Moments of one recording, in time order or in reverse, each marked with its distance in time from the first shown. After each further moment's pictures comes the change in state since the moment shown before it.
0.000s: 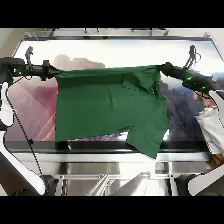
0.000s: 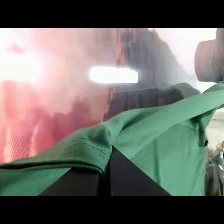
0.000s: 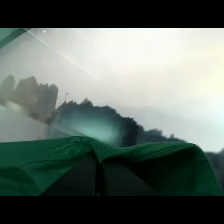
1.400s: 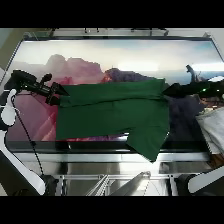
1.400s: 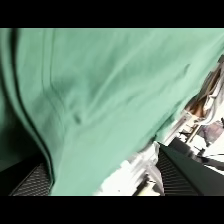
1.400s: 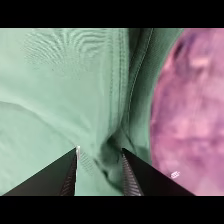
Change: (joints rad) left arm -0.012 -0.005 -0.183 0.180 0.422 -0.154; right arm -0.166 0.031 -0.021 -0.612 0.484 0.389
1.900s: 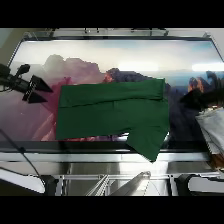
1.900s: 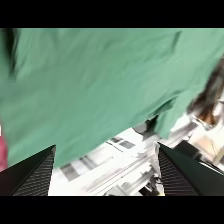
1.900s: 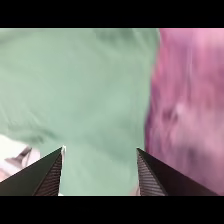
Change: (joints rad) left arm 0.100 0.399 -0.262 0.121 0.002 -0.018; right arm -0.127 0.380 -0.288 -0.246 0.190 0.264
